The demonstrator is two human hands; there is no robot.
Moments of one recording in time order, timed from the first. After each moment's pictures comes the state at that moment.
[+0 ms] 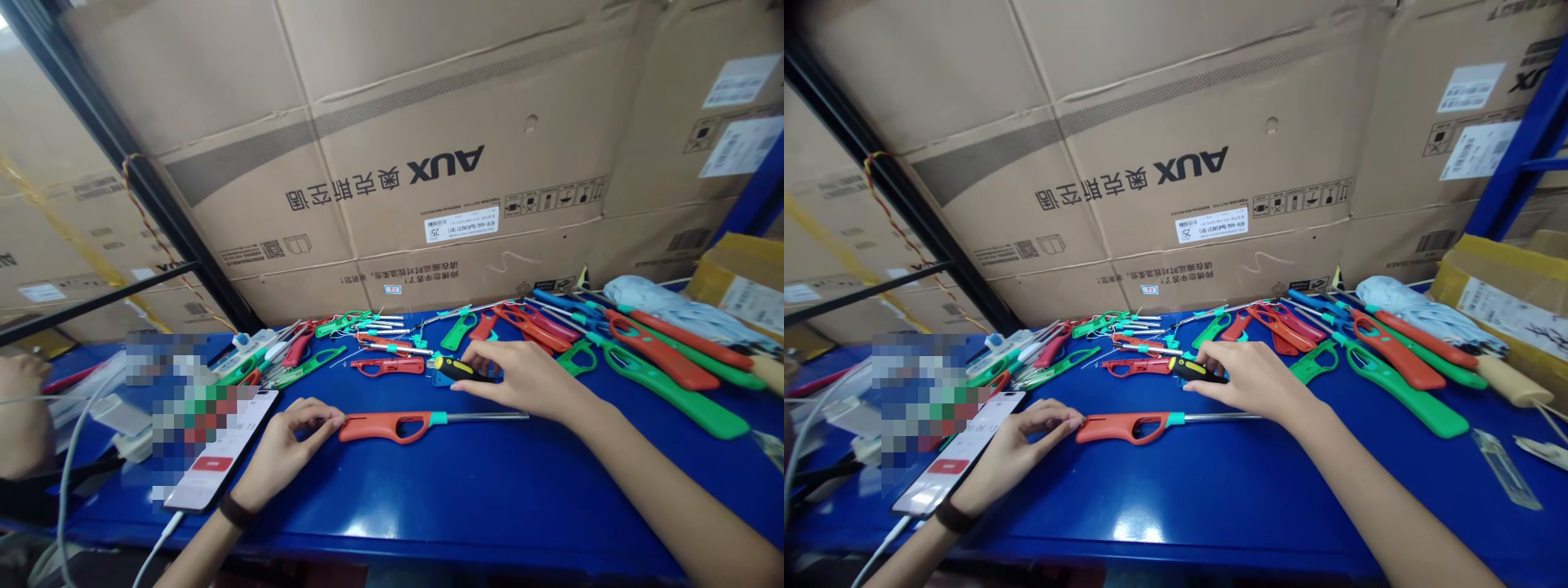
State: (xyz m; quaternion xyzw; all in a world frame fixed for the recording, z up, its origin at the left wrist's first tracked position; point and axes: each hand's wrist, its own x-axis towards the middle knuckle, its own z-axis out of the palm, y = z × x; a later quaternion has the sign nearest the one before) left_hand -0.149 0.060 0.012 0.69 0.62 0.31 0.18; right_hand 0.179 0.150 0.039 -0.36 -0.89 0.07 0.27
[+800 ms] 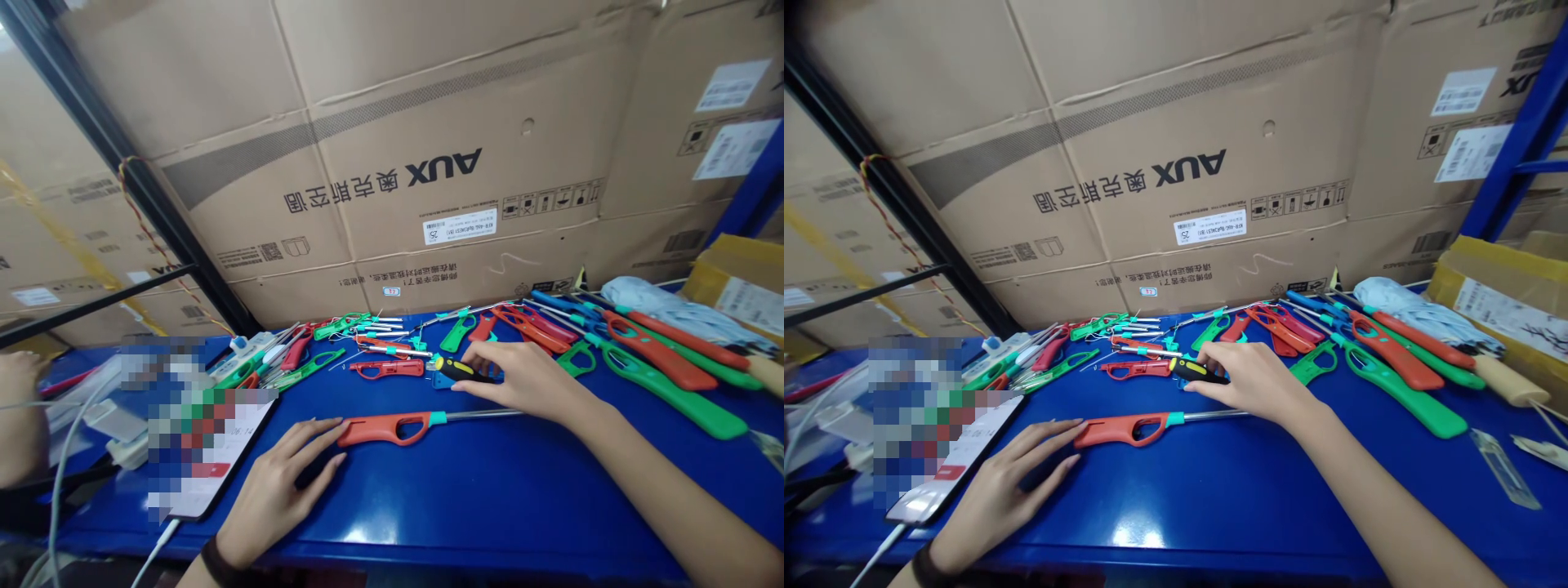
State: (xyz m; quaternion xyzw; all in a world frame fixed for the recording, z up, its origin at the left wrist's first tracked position) left_hand -0.157 0.032 -0.007 0.81 0.54 0.21 -0.05; right_hand 0.181 0.150 0.039 -0.36 -0.89 0.06 0.28
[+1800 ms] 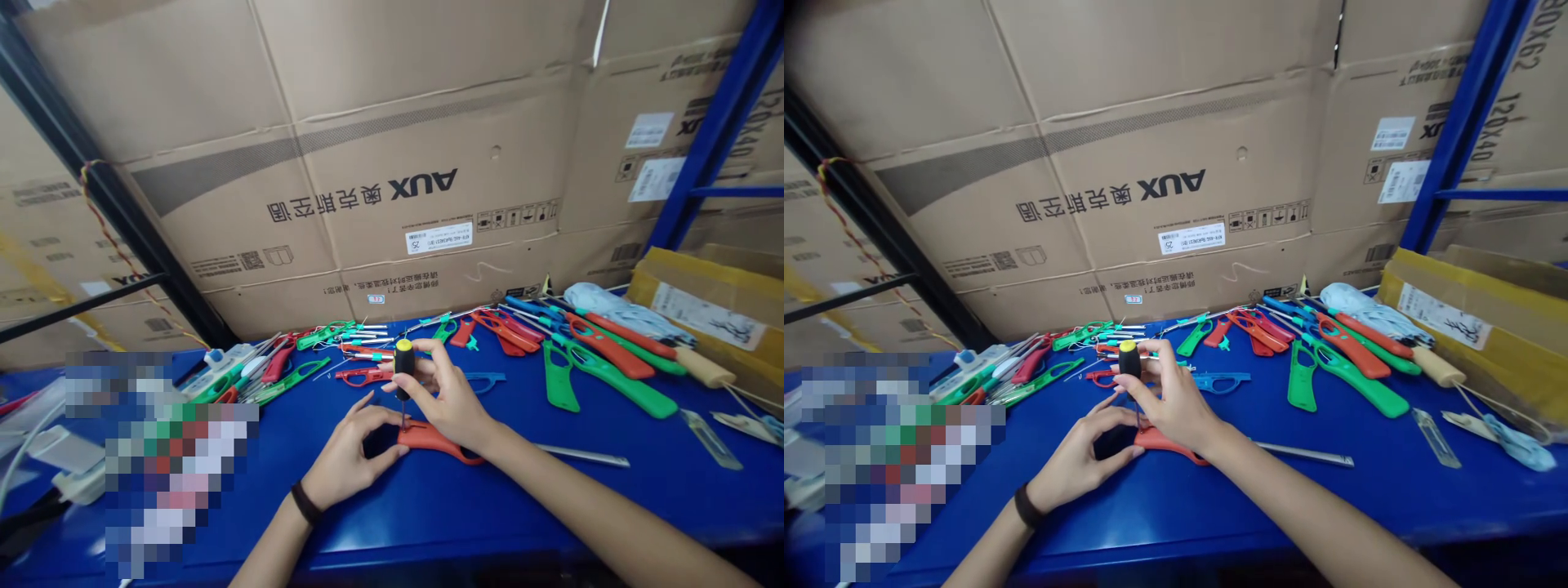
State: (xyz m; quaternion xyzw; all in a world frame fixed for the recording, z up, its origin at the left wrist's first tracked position) left_hand -0.078 0.086 -0.003 0.84 0.45 0.25 0.18; right_hand 0.102 0.120 0.025 -0.22 -0.69 0.46 0.51
